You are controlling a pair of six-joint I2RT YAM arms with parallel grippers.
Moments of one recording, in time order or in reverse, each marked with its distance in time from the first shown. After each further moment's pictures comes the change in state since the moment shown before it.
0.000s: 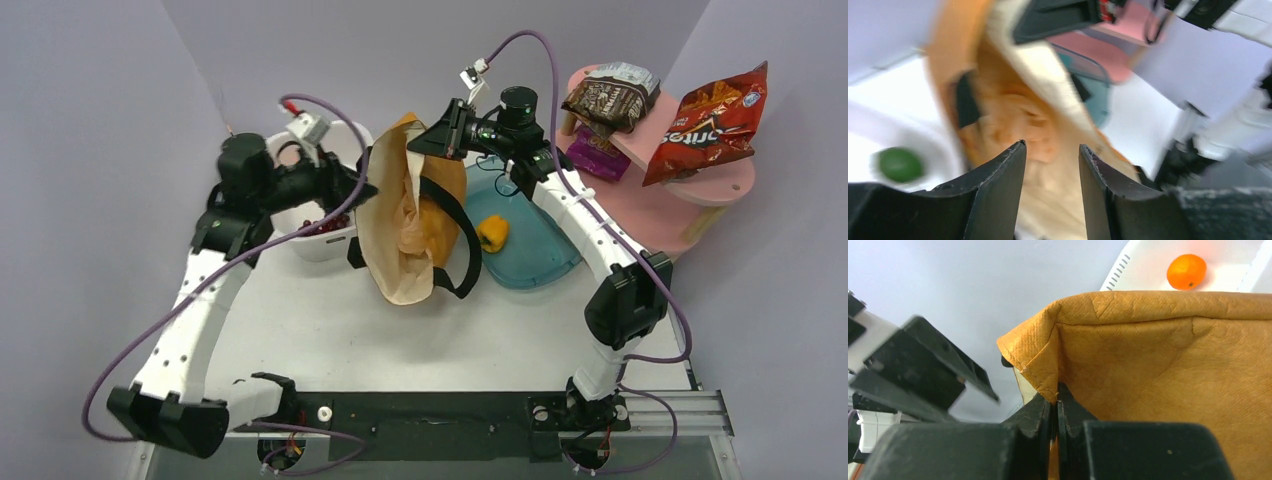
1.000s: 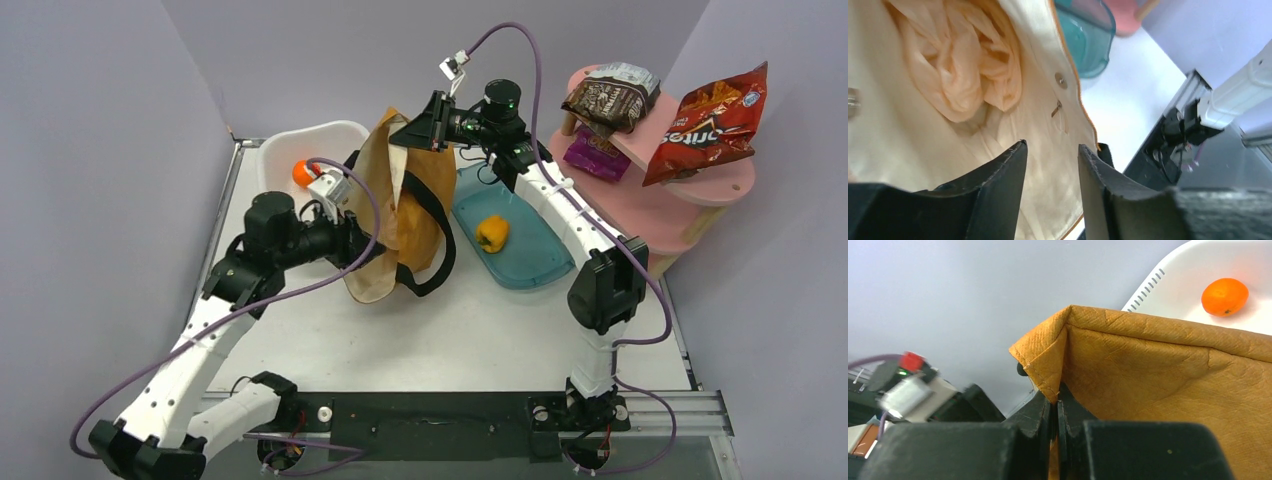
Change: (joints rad) left arm -0.105 -0.244 -0.338 -0.072 -0.250 -0.030; right arm 0.038 0.137 0.135 0.146 -0.104 0.033
